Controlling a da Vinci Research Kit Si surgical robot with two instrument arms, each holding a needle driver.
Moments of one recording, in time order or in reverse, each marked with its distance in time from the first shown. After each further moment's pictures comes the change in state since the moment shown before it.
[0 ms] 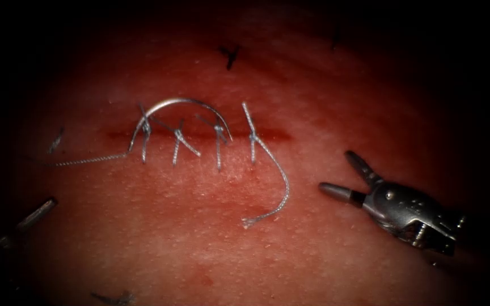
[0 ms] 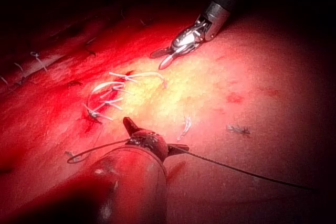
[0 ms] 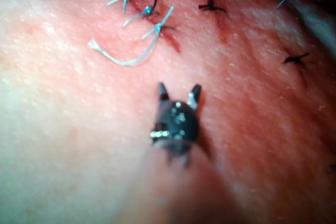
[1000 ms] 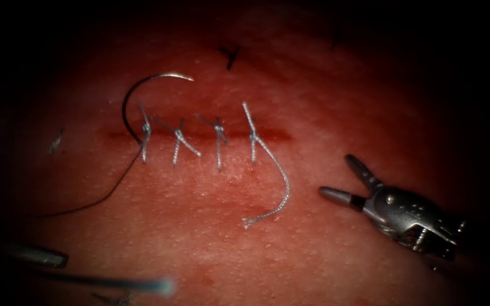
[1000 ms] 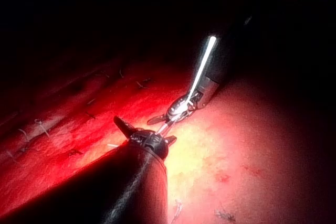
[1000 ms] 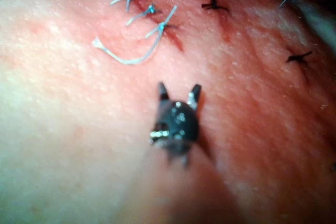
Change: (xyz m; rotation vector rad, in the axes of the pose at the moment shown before) right arm 0.000 0.000 0.000 0.001 -0.002 0.007; left arm 0.019 -0.005 -0.002 0.355 0.173 0.002
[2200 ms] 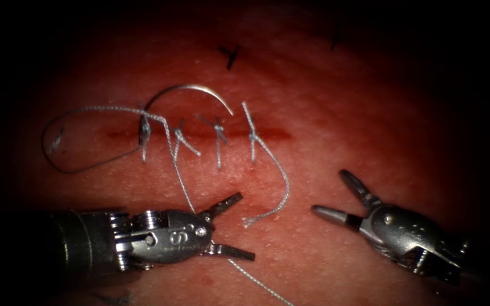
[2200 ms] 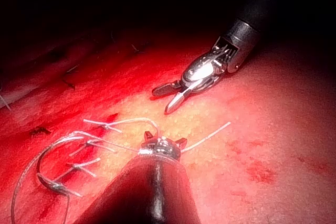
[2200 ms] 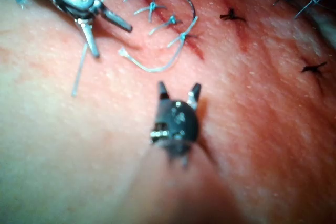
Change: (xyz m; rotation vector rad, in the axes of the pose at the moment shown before) right arm 0.003 -0.003 -0.001 0.023 0.001 -0.015; left arm -0.014 0.011 0.020 -0.252 -0.221 -0.336
